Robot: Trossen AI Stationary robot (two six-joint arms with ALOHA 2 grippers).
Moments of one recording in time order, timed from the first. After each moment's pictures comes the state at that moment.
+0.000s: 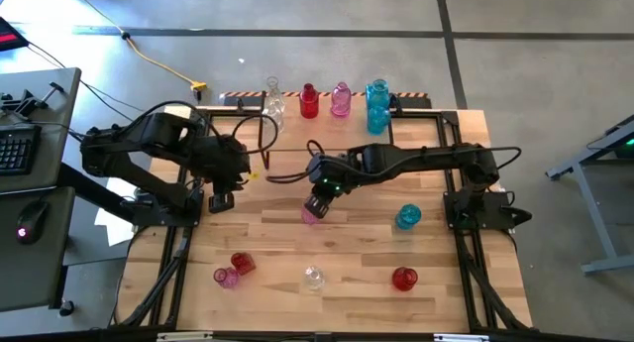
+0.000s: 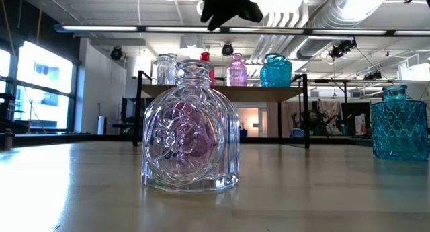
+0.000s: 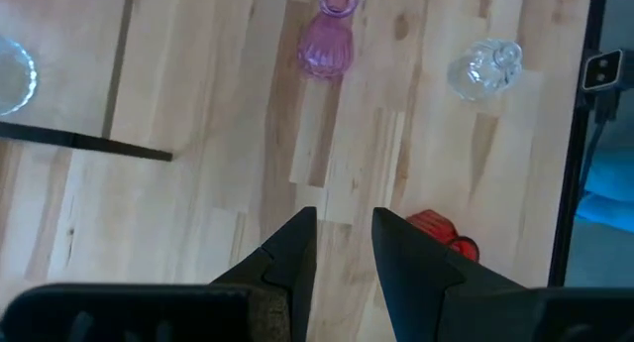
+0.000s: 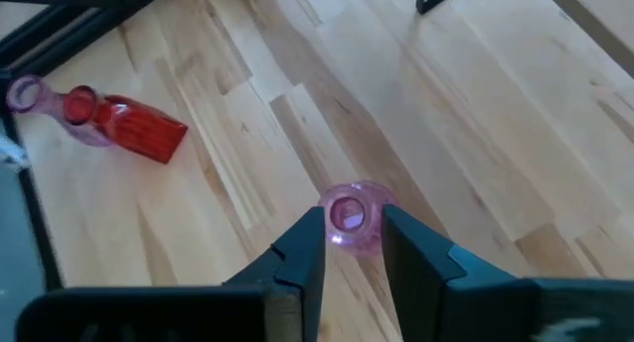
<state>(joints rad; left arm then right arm) -0.12 1.32 1.73 -1.57 -0.06 -0.29 0.08 1.88 1.88 -0.96 0.12 0.60</state>
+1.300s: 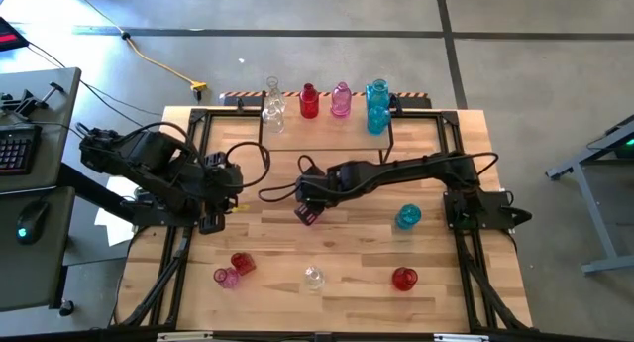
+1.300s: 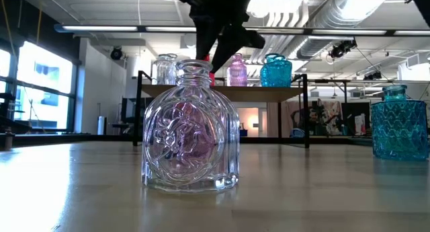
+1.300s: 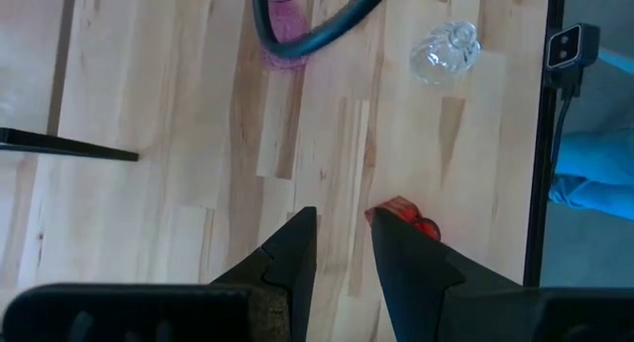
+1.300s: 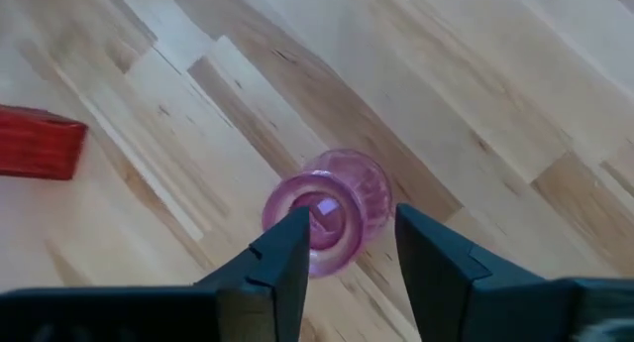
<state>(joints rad) -0.36 1.33 1.73 -1.57 -0.15 -0.45 0.10 2.04 1.88 -1.00 0.18 0.83</state>
